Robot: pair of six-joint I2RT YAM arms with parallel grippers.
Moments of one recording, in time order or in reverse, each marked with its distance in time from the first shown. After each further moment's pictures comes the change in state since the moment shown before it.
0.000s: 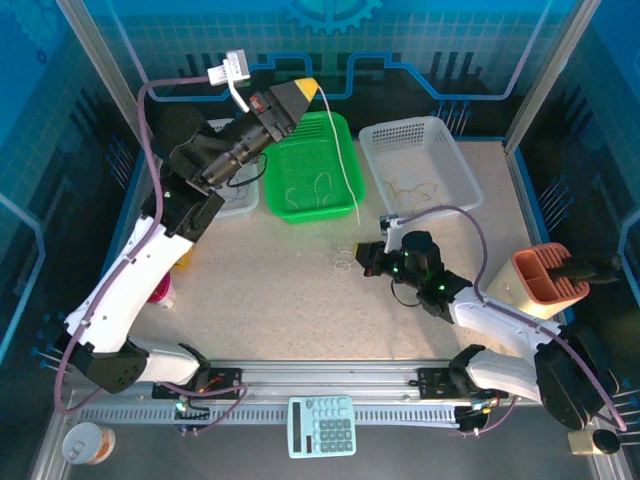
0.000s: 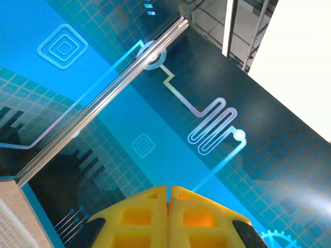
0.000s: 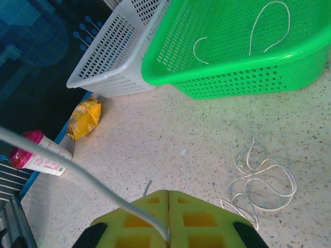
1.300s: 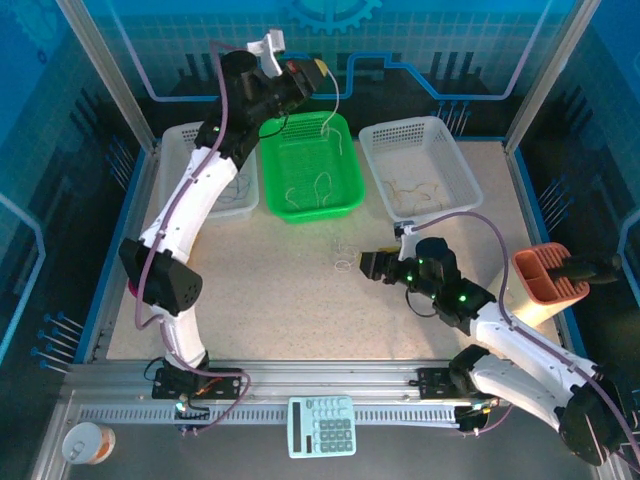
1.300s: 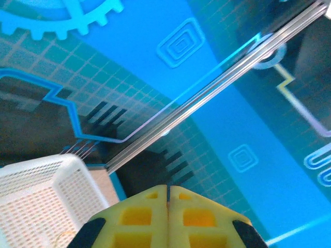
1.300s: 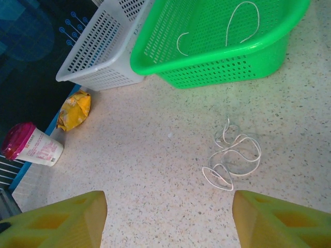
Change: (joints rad) left arm 0.204 0.514 0.383 -0.190 0.087 0.113; right arm 0.000 -0.240 0.017 -0.313 0.053 -0.018
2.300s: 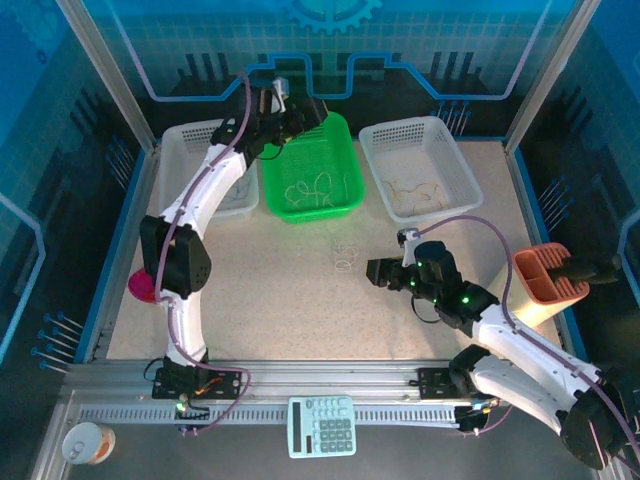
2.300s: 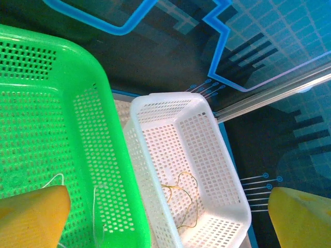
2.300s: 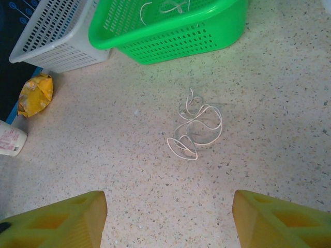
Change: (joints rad) left arm 0.072 0.133 -0.073 -0.247 -0.057 0.157; right arm -0.002 -0.015 0.000 -0.151 0.063 -0.009
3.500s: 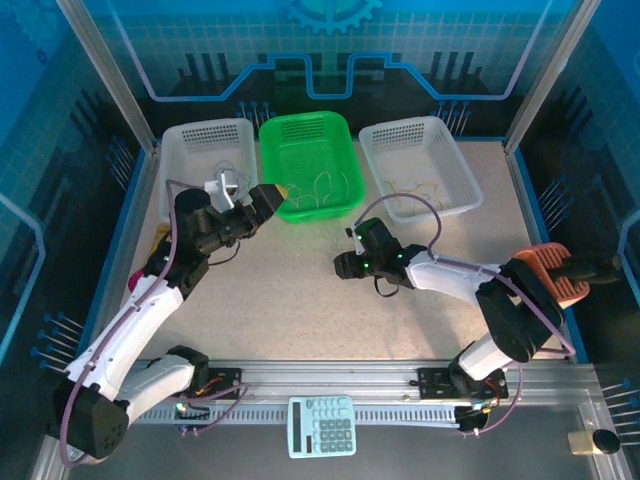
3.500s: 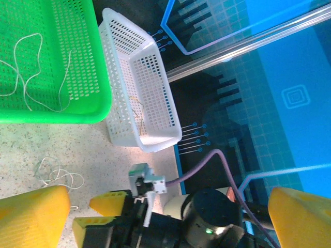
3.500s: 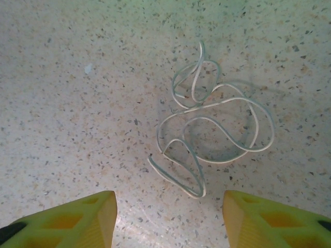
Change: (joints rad) left arm -0.029 -1.021 -1.165 0.357 0.105 -0.331; right arm 0.074 0.692 0.298 0.050 0.016 -0.145
